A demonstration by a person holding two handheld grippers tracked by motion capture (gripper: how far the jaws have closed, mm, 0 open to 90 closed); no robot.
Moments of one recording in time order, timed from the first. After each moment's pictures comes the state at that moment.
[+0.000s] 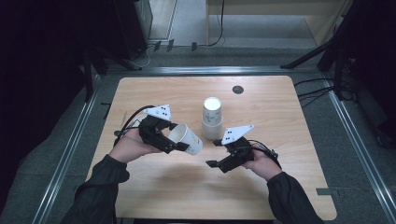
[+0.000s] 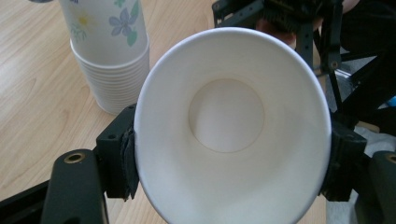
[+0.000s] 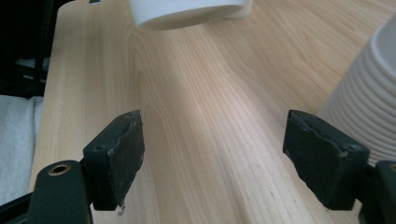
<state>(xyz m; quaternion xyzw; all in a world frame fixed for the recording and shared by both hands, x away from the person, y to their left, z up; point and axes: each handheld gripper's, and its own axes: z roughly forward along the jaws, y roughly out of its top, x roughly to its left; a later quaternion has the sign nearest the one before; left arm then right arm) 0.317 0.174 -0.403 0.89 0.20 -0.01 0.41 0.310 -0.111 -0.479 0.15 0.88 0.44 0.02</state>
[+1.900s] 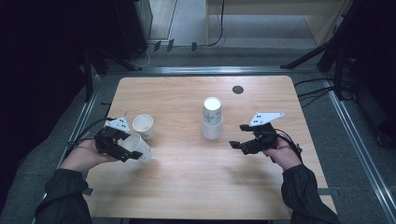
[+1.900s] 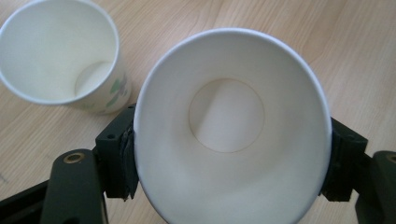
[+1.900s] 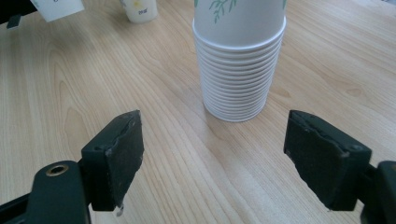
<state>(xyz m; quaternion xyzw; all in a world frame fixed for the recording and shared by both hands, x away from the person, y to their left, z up) 0.299 0.295 -0.440 0.92 0.30 0.04 0.26 0.344 -0.178 -0.470 0.26 0.85 0.44 0.07</state>
